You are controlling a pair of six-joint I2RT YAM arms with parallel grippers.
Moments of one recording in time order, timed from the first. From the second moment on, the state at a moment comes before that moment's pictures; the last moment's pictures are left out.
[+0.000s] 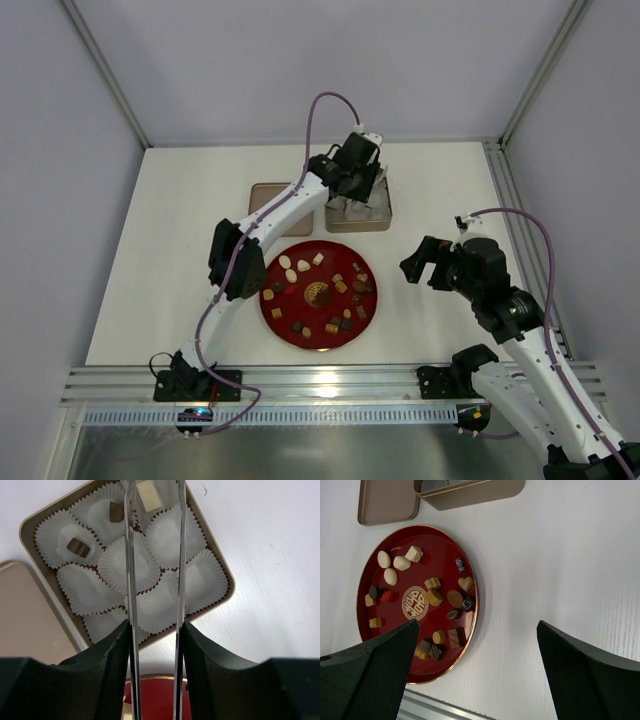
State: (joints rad) left arm -0.75 2.32 2.28 -0.75 -0.15 -0.23; right arm 0.35 0.62 0.69 -0.62 -0.03 0.50
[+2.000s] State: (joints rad) left arm -1.08 1.39 1.20 -0.91 -0.15 -0.52; right arm 0.35 0.66 0.54 -0.50 -0.05 0.51
